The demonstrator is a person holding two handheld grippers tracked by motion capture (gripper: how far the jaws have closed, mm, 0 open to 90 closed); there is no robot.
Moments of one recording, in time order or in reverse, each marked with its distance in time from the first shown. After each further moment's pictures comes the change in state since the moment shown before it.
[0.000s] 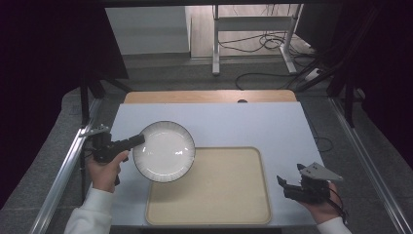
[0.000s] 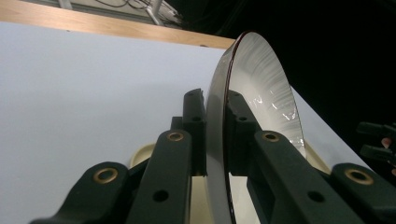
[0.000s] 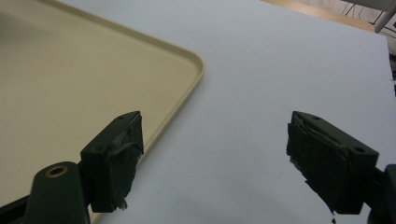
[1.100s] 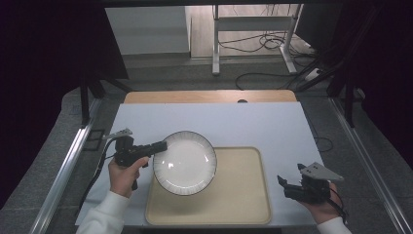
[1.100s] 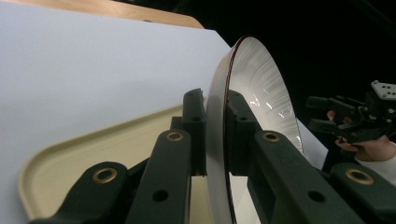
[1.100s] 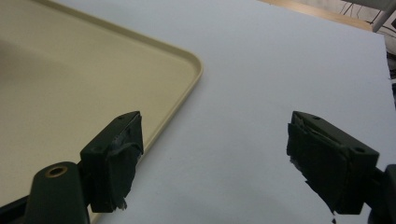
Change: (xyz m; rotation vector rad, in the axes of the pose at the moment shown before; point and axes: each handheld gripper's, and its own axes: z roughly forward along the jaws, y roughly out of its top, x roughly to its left) left arm -0.032 -0.013 0.037 0.076 -0.187 0.006; right arm -0.001 0.000 0.000 0.000 -0.003 0.005
